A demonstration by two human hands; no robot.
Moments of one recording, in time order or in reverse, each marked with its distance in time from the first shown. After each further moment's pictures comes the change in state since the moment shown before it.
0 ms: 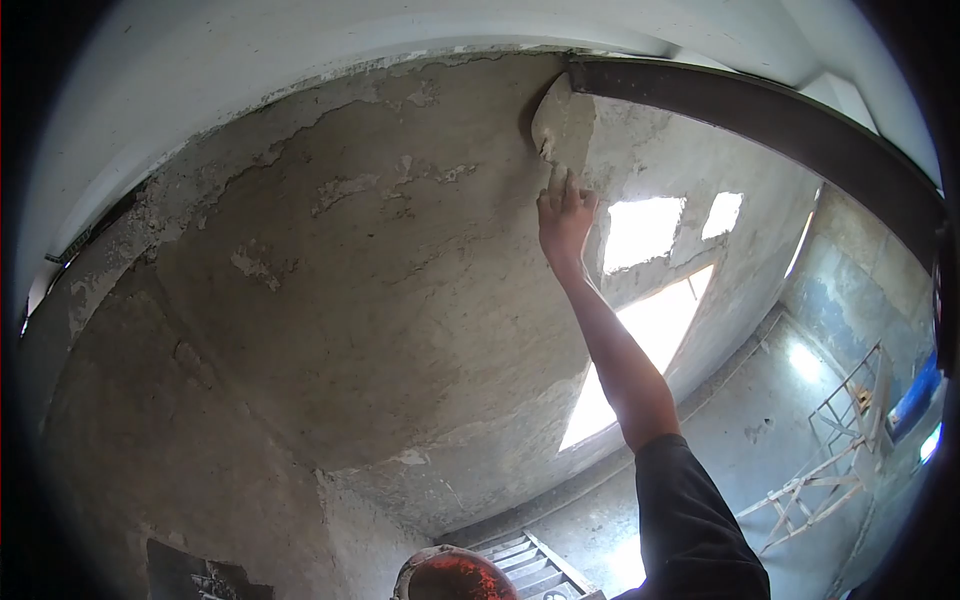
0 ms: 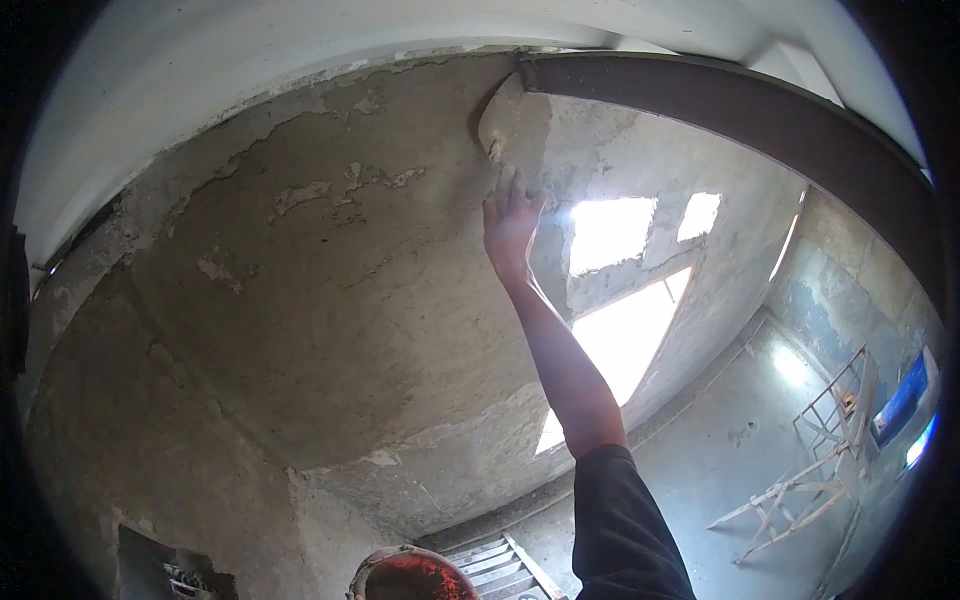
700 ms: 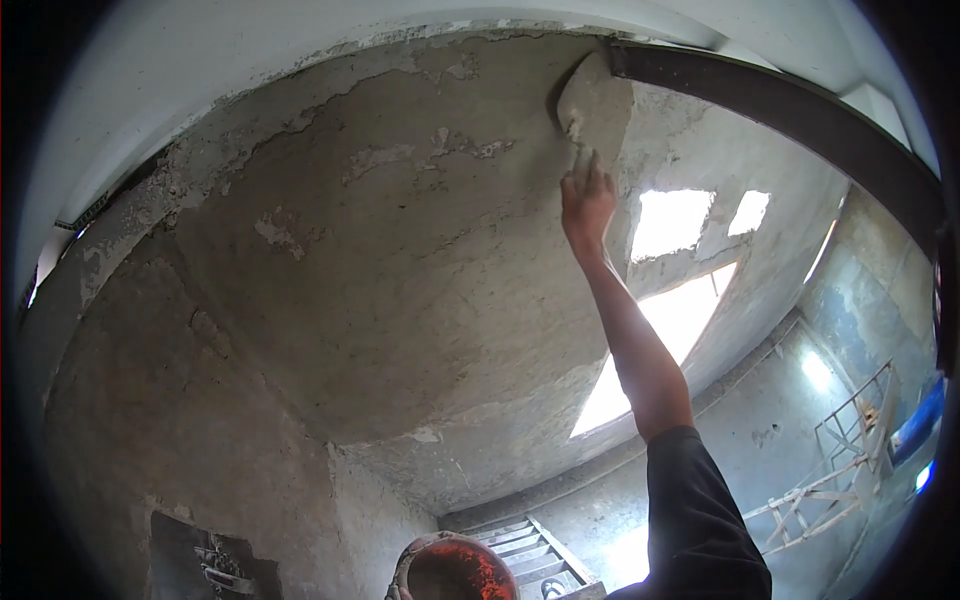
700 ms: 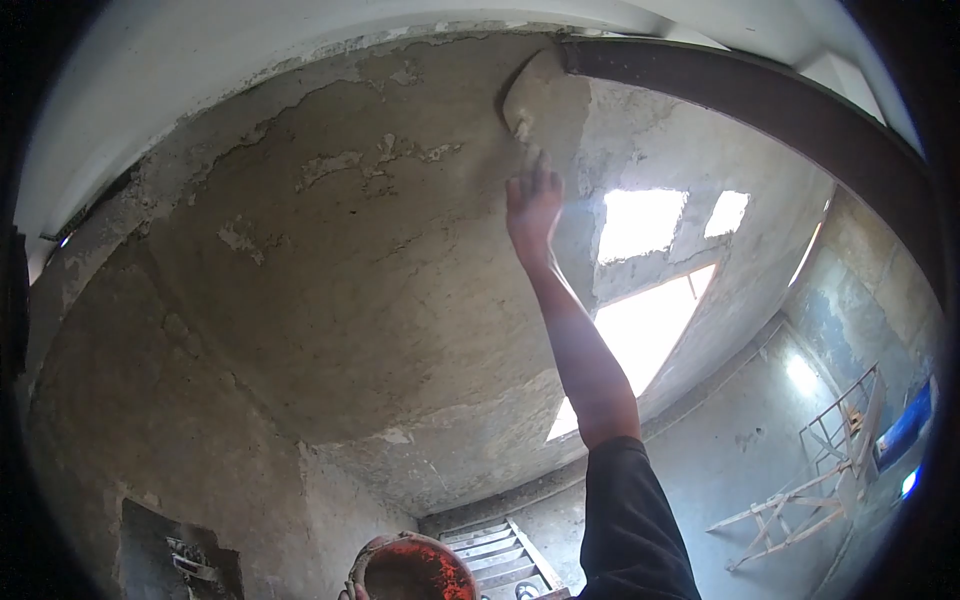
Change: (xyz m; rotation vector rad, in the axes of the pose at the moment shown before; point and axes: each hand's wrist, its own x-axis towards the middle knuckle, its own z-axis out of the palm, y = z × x) left_hand -0.006 0.023 -0.032 0.164 0.024 0.033; right_hand -0.003 0.000 0.015 -0.061 0.097 -0.208
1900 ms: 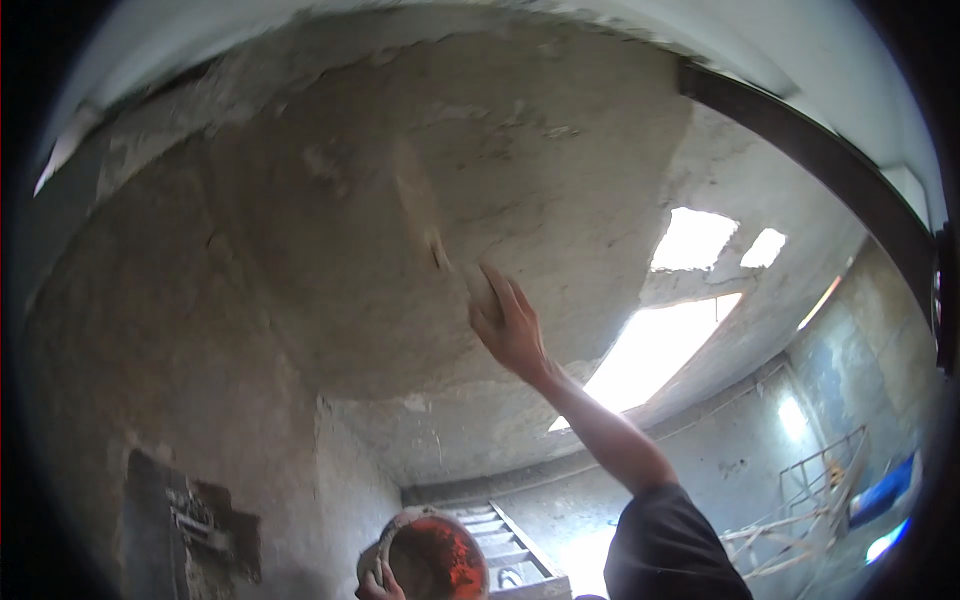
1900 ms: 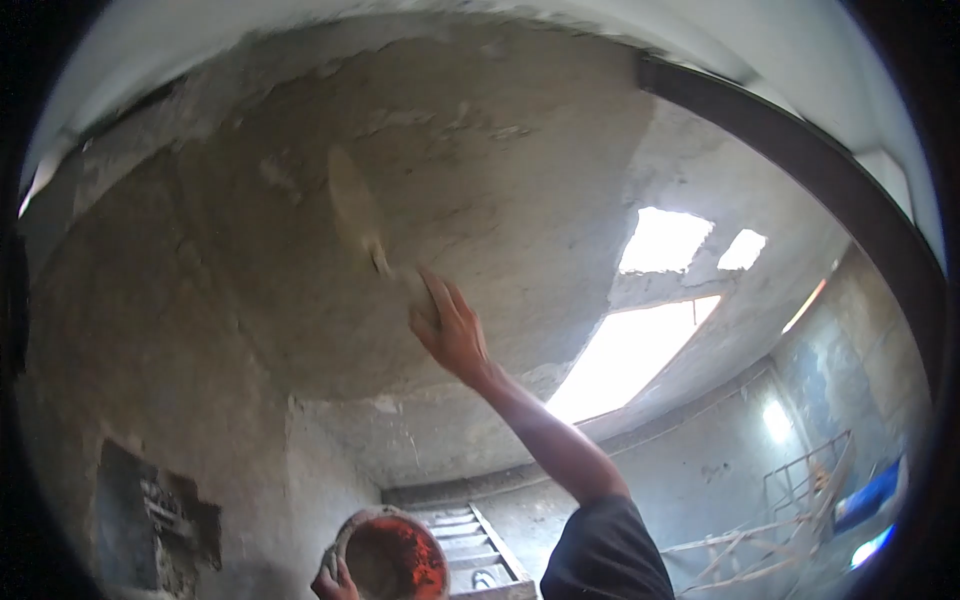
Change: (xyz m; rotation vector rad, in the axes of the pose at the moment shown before) left_hand 0.054 0.113 -0.083 -0.118 -0.178 -0.343; right_hand -0.147 -0.155 -0.084 0.601 -0.777 0.075
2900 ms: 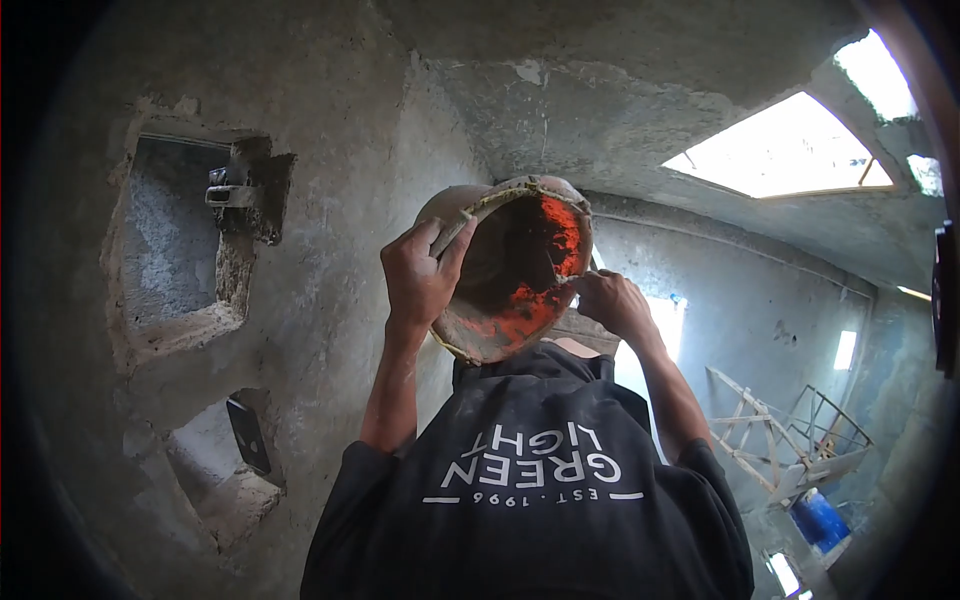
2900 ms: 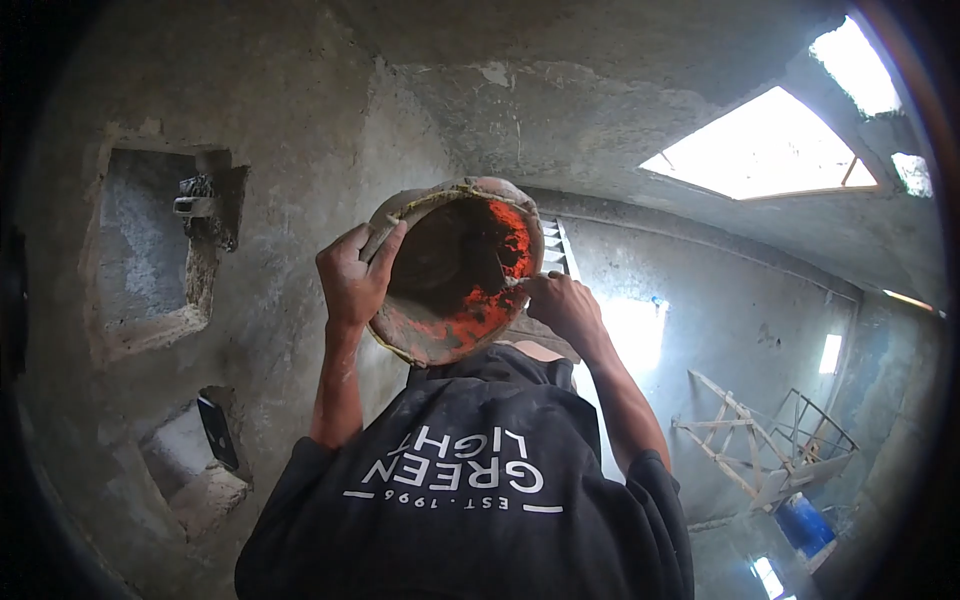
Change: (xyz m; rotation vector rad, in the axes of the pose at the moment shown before) left_hand 0.019 0.098 -0.064 -0.087 -0.111 0.283; right_hand -0.350 -0.098 -0.082 -0.119 -1.279 0.541
